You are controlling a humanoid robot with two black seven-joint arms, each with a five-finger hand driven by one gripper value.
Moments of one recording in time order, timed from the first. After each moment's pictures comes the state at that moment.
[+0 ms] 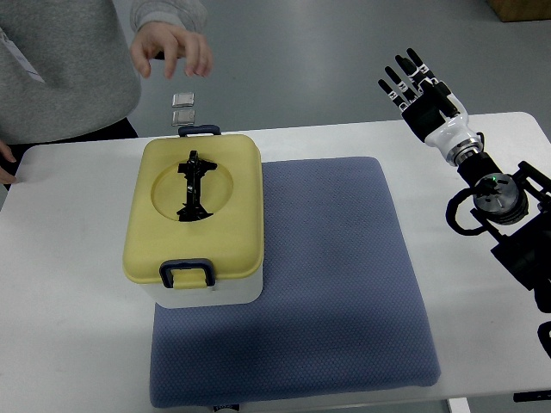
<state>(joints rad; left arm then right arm) 0.02 0.00 -0.02 -0.19 0.01 -0.10 0.11 0.71 -0.21 0.98 0.70 0.07 0.35 0.19</state>
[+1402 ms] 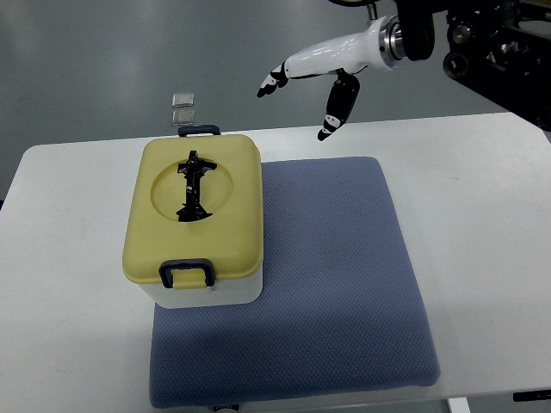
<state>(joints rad) 0.02 0.00 -0.02 -0.19 0.01 -0.10 0.11 1.41 -0.38 0.34 1.09 -1.53 0.61 0.15</state>
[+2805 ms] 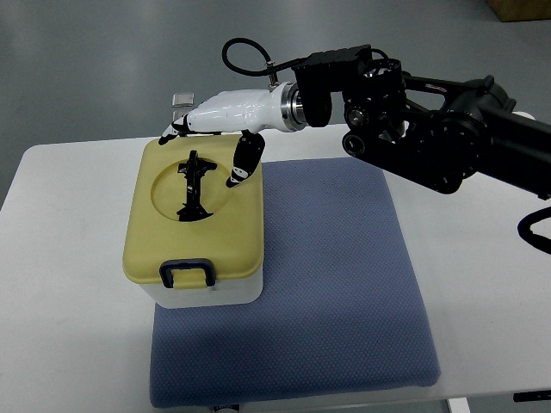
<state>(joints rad) 0.02 0.00 -0.02 -0.19 0.01 -0.10 0.11 1.31 -0.14 0.34 1.07 -1.58 0.36 0.17</state>
